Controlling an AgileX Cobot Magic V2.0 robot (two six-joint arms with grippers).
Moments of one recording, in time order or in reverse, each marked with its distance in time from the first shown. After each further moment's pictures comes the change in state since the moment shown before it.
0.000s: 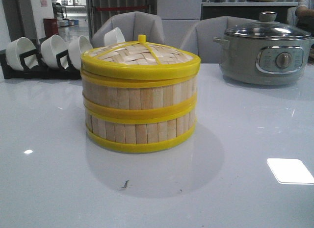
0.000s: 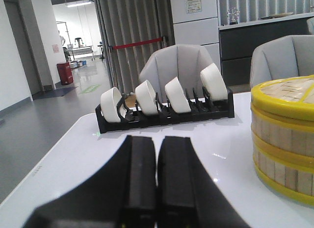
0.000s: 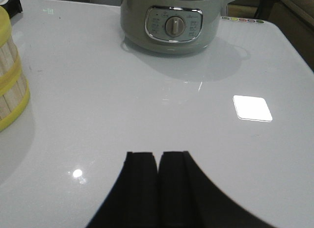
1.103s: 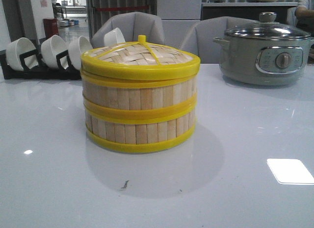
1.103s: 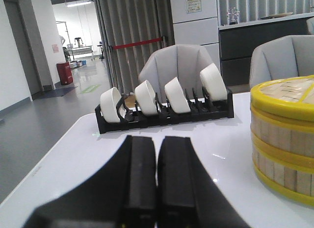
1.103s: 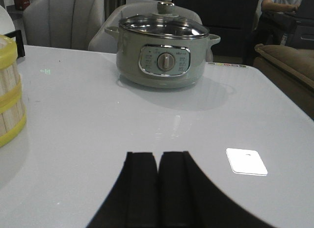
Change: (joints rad) left arm 0.000 0.000 0.000 0.000 0.002 0.000; right arm -0.010 -0.414 0.270 0.000 -0.097 0.000
